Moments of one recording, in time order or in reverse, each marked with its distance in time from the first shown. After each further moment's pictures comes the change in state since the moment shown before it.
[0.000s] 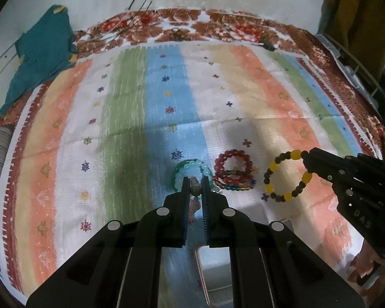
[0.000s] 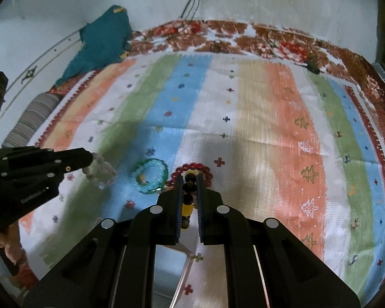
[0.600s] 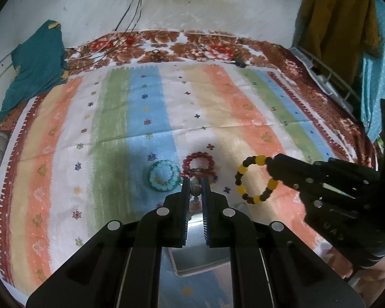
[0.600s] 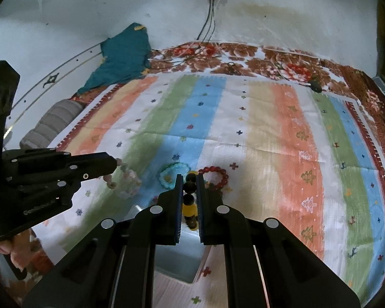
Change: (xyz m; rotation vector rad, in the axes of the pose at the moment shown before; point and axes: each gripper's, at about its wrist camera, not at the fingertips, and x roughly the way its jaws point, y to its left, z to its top) left arm -0.065 -0.028 -0.034 0.024 -0.106 -0.103; right arm -0.059 0.023 -0.028 -0.035 -0.098 0.059
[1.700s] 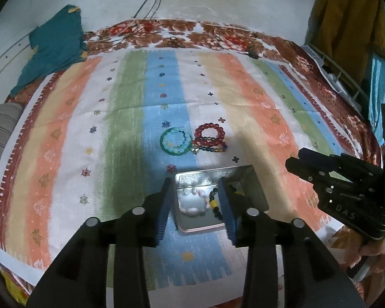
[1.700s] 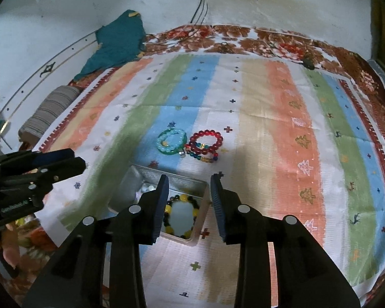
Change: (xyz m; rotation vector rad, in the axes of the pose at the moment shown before) left arm -0.019 0.008 -0.056 -0.075 0.033 0.063; right arm -0.009 -0.009 -0.045 0.039 0.085 -0.030
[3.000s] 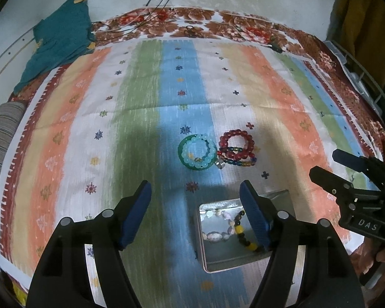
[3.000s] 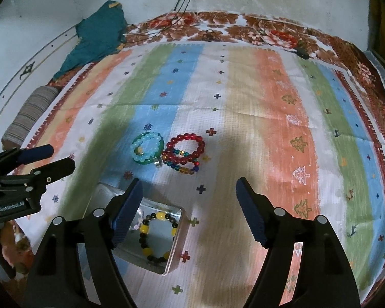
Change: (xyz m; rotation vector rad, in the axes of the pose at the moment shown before) left arm 0.057 0.022 0.040 -0.021 0.063 0.087; right arm 0.050 -0.024 0.036 0.029 0.072 -0.061
